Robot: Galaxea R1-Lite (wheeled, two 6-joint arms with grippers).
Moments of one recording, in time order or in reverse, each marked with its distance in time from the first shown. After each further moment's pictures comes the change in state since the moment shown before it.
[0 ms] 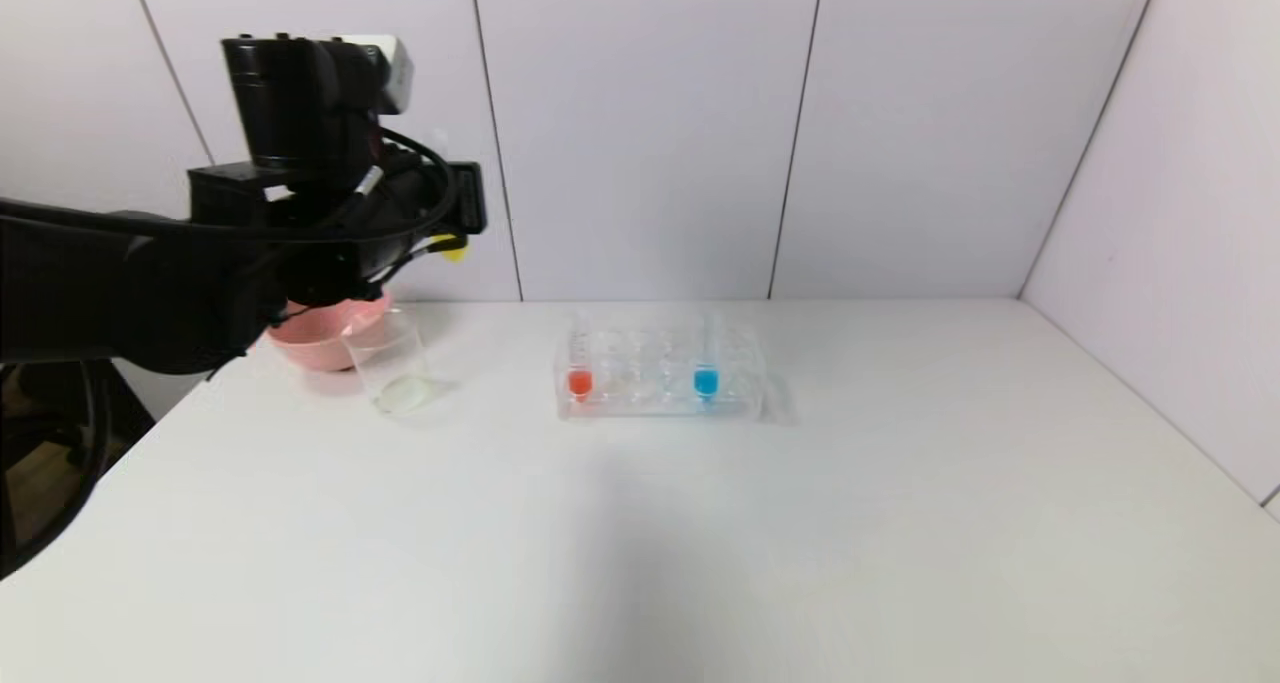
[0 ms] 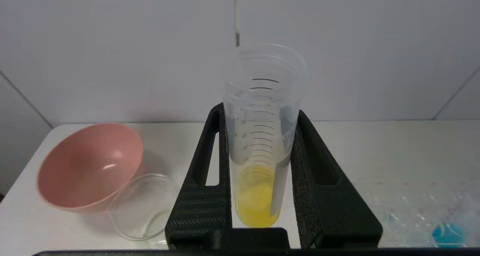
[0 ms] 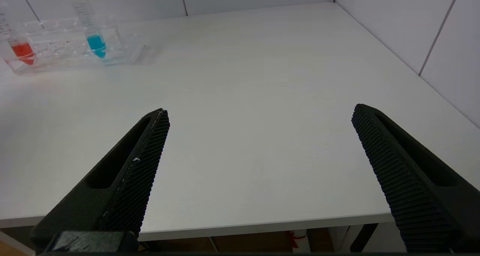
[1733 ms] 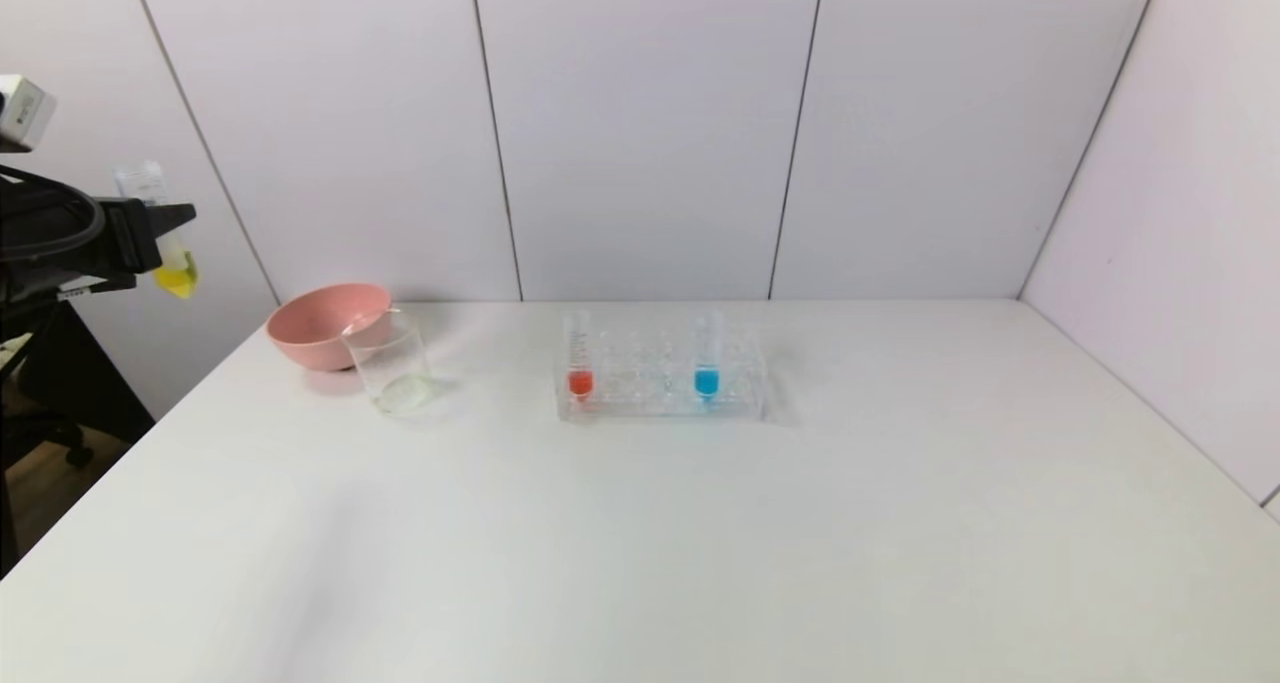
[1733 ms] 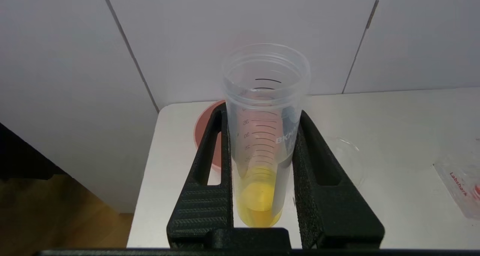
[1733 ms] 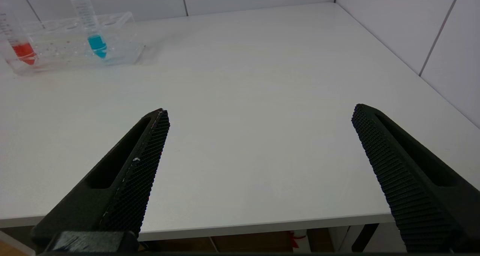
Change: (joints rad) left arm 0.750 -0.135 0.198 -0.019 -0.765 0.126; right arm 0.000 0.000 0.000 0.000 0.000 0.001
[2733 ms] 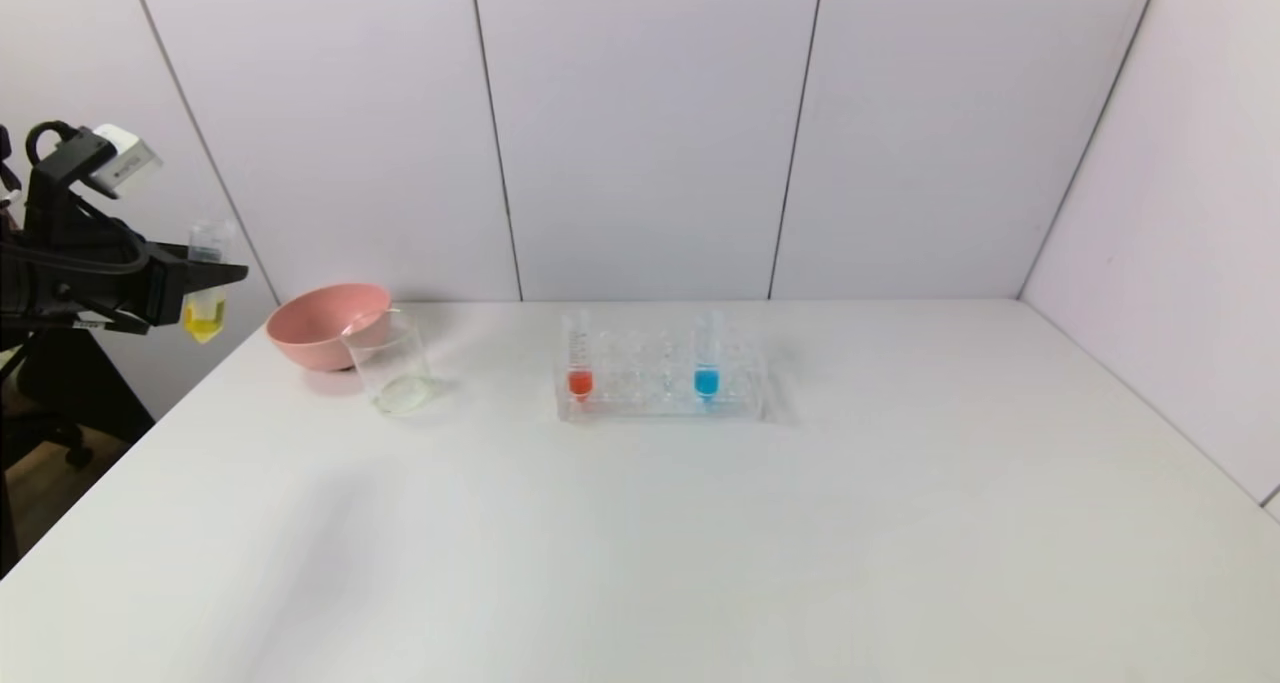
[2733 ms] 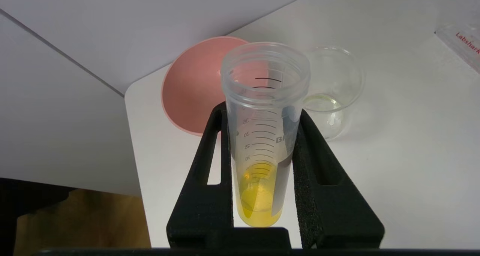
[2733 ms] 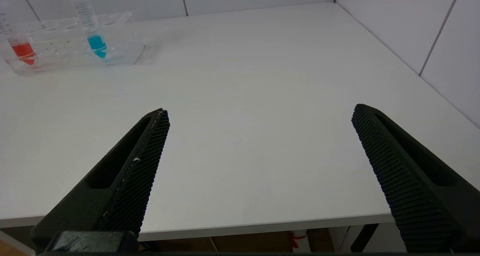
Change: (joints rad) left arm 0.012 0.120 -0.213 0.432 -0.196 0.457; right arm 0.000 0.000 0.000 0.000 0.000 0.000
